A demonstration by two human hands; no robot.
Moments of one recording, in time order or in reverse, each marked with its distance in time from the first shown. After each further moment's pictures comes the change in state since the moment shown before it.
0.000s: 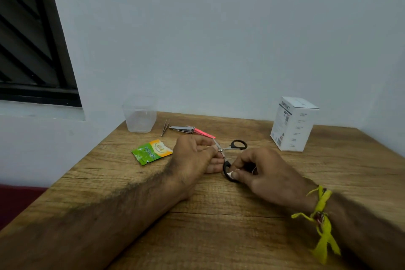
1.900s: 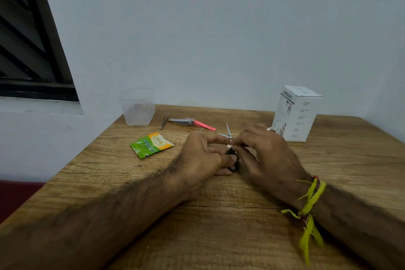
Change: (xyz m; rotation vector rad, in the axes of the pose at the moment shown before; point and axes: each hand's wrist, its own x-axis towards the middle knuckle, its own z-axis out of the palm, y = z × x) left_hand -0.014 0.004 0.007 0.060 -0.221 -0.058; right_hand 0.012 0.020 0.012 -0.256 0.442 -0.420
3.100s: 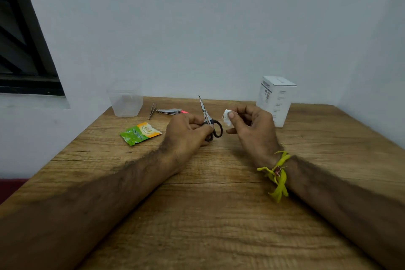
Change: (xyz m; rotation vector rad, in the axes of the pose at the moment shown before) left_hand 0.024 -0.010 -0.003 0.194 0.267 0.167; right_hand 0.010 0.004 0.014 0.699 0.262 0.624
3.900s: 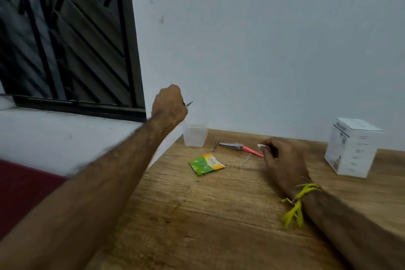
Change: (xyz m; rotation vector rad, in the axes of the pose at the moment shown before) left_hand 0.075 0.084 -0.177 1.028 0.517 0.090; right_hand 0.029 0.011 0.055 -0.442 -0.048 -0.369
